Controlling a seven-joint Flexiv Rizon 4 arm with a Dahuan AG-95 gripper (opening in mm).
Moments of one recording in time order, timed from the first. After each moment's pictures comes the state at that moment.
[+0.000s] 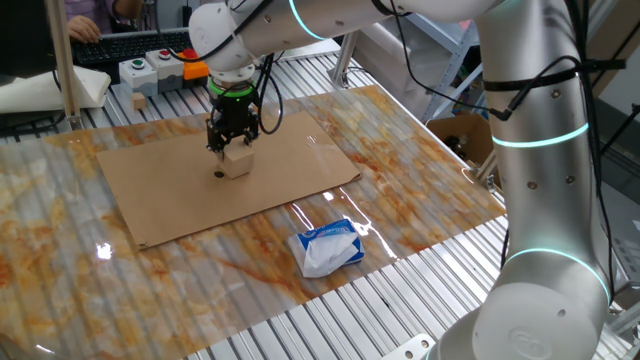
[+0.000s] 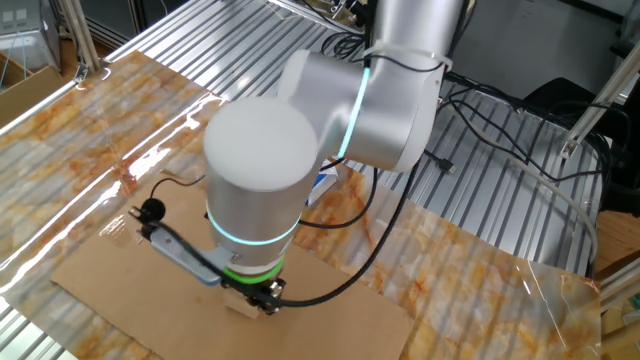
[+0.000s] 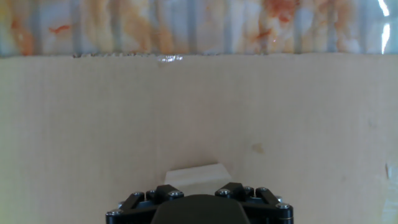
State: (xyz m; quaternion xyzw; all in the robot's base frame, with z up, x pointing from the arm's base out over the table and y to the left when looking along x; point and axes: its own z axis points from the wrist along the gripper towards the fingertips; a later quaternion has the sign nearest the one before) arm 0.666 0.044 0.042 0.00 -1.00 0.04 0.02
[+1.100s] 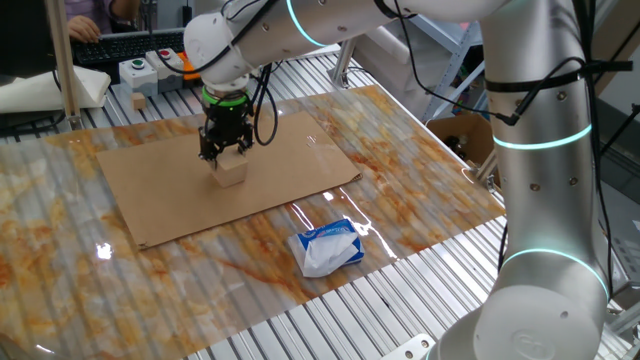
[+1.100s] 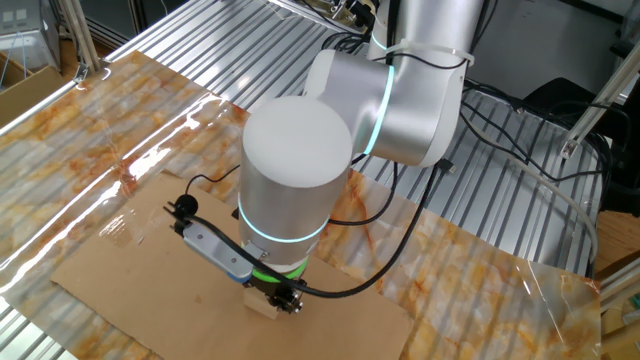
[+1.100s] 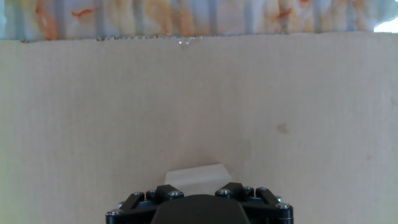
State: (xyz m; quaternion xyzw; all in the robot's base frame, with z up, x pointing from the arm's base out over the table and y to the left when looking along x) arm 0.651 0.069 0.038 -0.02 -1.00 0.05 0.02
